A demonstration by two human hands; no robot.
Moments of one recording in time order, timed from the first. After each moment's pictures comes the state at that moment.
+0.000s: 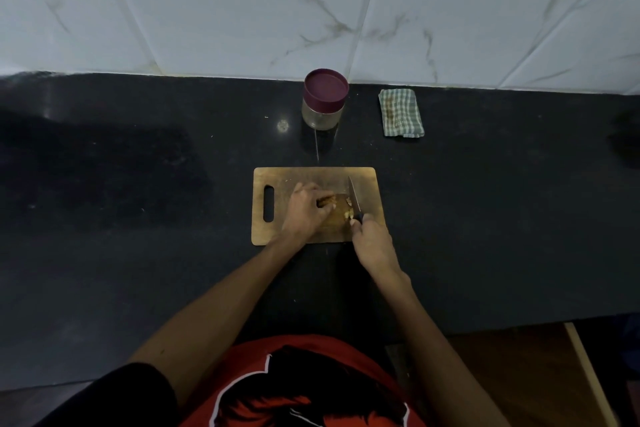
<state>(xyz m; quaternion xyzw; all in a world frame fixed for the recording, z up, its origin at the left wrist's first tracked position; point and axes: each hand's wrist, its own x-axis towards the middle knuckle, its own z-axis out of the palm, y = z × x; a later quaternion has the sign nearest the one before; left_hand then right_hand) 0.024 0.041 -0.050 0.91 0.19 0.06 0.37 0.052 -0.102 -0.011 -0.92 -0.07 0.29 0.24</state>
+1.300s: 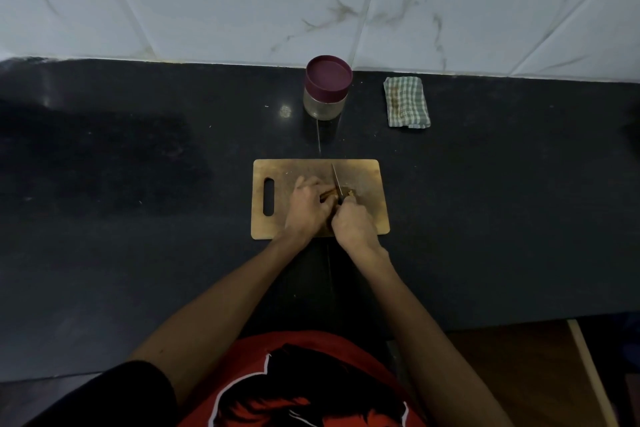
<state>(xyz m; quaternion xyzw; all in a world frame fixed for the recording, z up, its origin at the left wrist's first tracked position) 0.024 0.036 -0.057 0.90 0.18 0.09 0.38 0.056 -0.061 -0.013 -0.94 -0.11 0.28 0.18</state>
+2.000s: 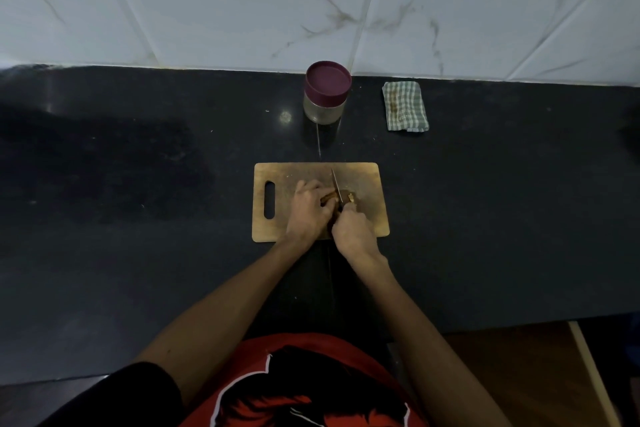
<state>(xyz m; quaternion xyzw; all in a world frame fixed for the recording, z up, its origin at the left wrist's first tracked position) 0.023 0.034 -0.059 0.90 0.19 0.09 0.38 0.049 -0.066 -0.015 -0.94 -0.12 0.28 0.17</state>
